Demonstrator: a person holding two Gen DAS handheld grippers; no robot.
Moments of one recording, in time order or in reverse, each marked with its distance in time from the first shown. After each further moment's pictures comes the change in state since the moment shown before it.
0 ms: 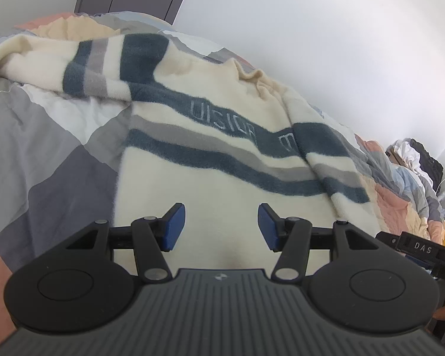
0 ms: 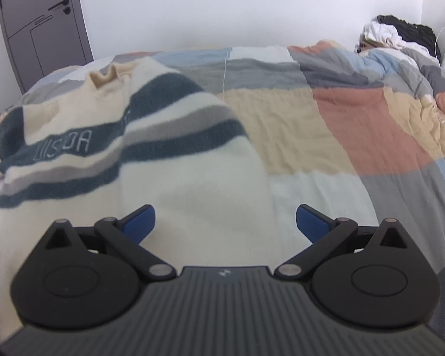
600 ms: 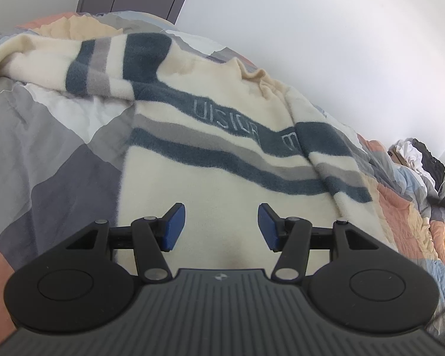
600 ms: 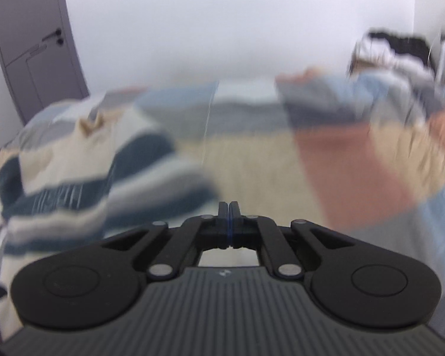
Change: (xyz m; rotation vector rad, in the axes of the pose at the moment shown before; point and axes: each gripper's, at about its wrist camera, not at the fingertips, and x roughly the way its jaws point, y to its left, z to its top) left arm 0.000 0.001 0.000 -0.002 0.002 0.010; right arm -0.020 -0.050 0.078 0.035 -0.108 0.010
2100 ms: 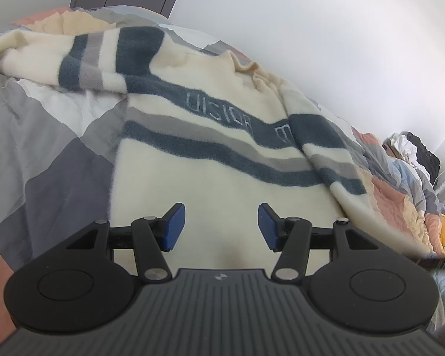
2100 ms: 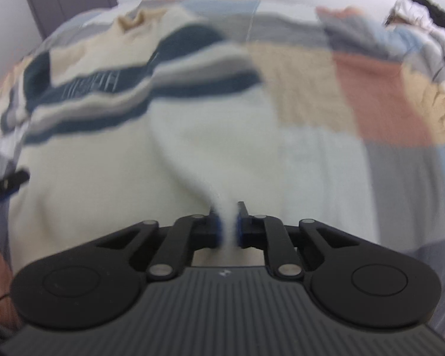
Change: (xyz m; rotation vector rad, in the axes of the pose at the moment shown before) left arm 0.001 -0.001 -0.003 0.010 0.027 -0.026; right arm -0.022 0.038 -0.066 -0.146 0.319 0.053
